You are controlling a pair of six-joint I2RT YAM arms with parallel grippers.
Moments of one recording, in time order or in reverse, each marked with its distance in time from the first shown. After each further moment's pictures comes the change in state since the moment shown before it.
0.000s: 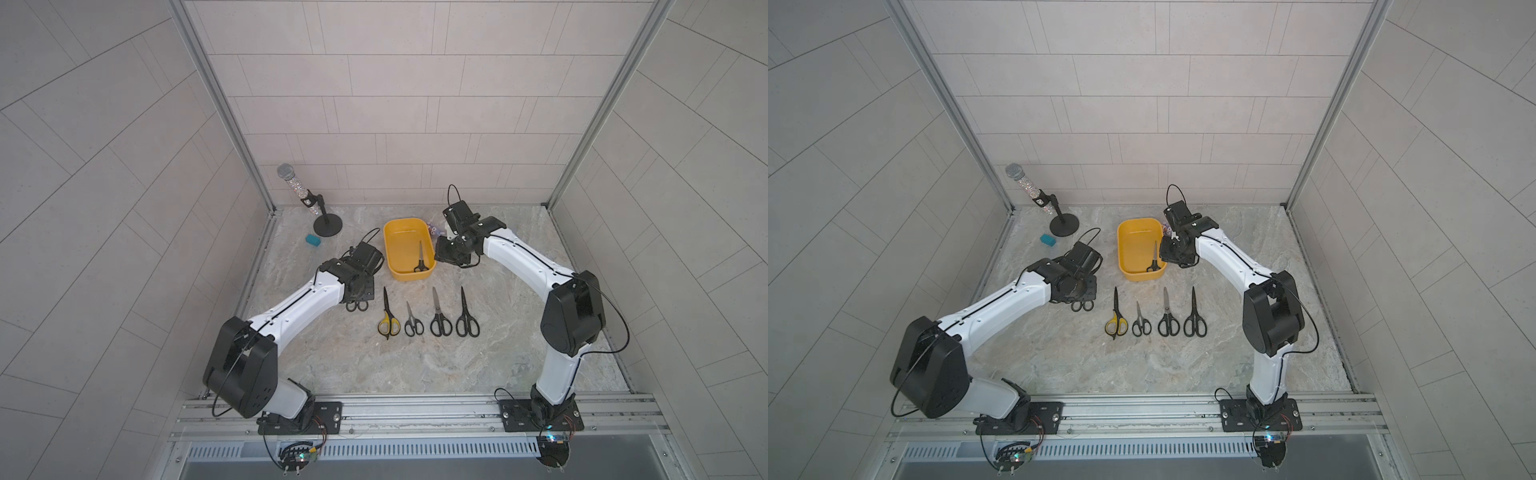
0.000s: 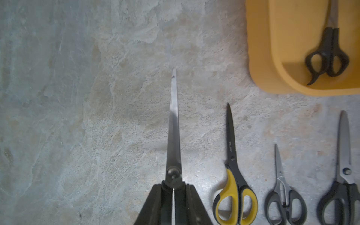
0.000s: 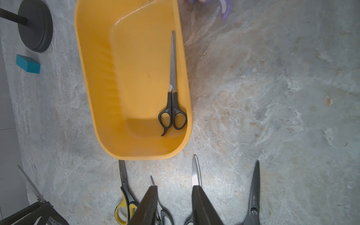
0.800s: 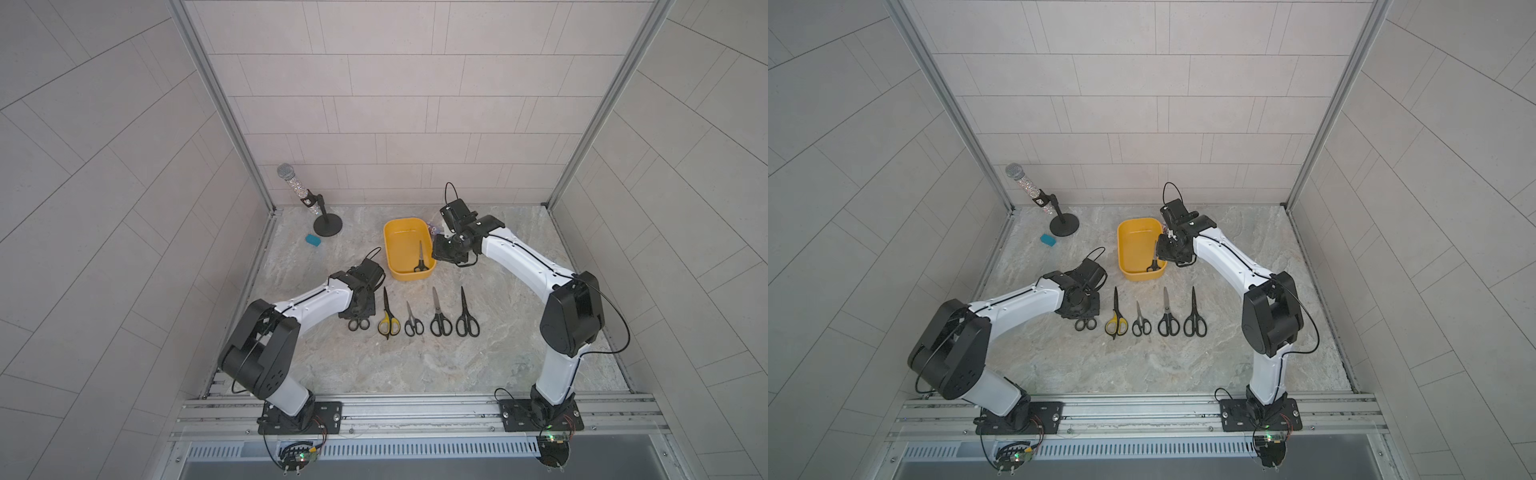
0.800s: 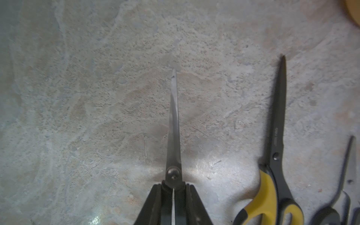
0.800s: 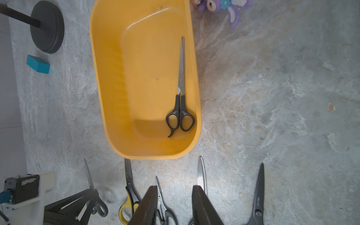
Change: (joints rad) left arm -0.003 0.115 -0.126 0.114 0.072 -0.050; right arm 0.023 0.000 0.034 -0.004 0.010 0.000
